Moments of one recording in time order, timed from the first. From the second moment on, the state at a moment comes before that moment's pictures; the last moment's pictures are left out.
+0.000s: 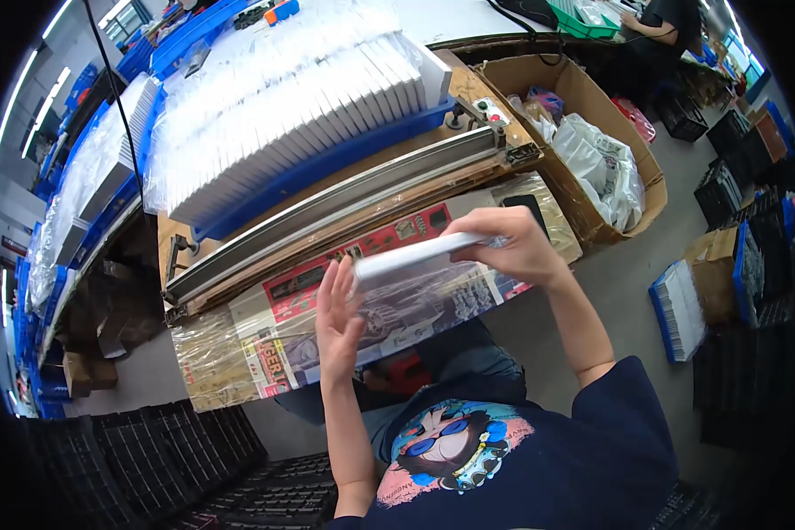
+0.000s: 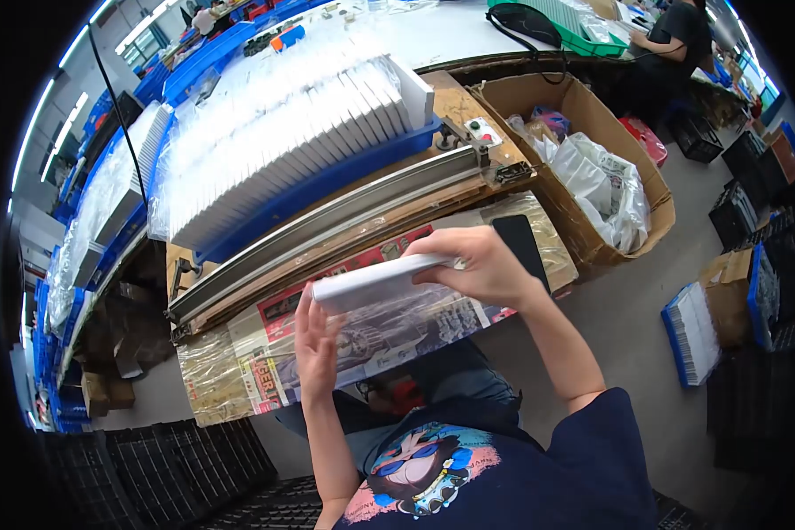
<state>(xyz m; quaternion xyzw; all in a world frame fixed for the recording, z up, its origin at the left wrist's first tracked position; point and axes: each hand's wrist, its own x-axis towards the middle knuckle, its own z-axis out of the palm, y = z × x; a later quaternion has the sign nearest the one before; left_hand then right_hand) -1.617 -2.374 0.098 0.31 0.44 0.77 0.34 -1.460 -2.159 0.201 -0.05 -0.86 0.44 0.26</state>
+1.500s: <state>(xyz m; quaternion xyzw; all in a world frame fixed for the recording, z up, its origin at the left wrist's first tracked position) -1.613 -2.389 0.030 0.16 0.30 0.79 0.51 -1.651 -1.941 0.197 -0.36 -0.90 0.12 0.21</state>
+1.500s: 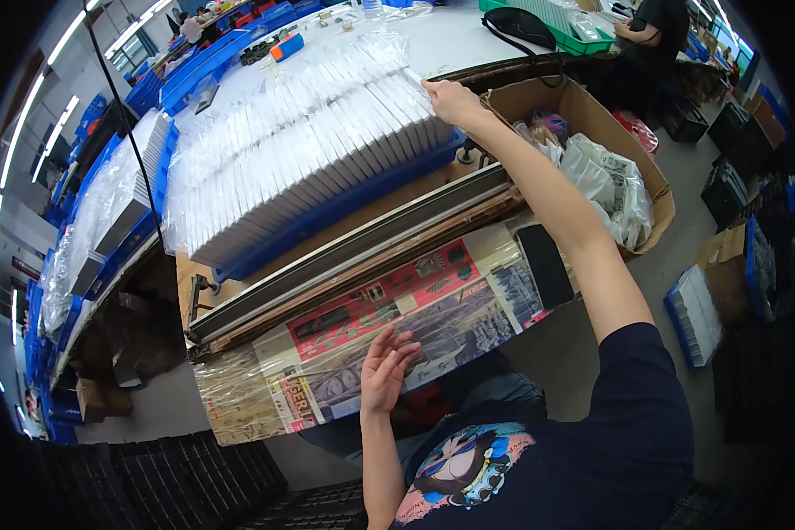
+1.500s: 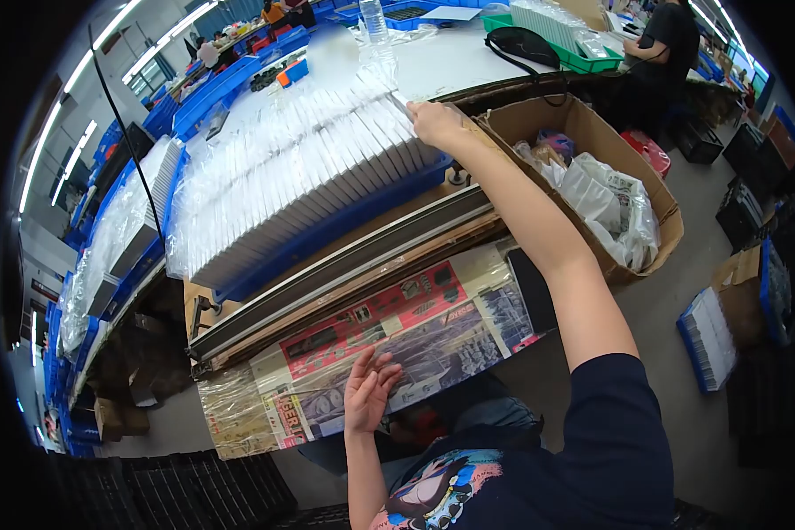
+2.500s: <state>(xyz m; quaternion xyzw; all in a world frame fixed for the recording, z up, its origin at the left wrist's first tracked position) -1.644 -2.366 0.139 0.36 0.49 0.76 0.23 -1.545 -2.103 0.259 -0.13 -0.60 0.46 0.64</state>
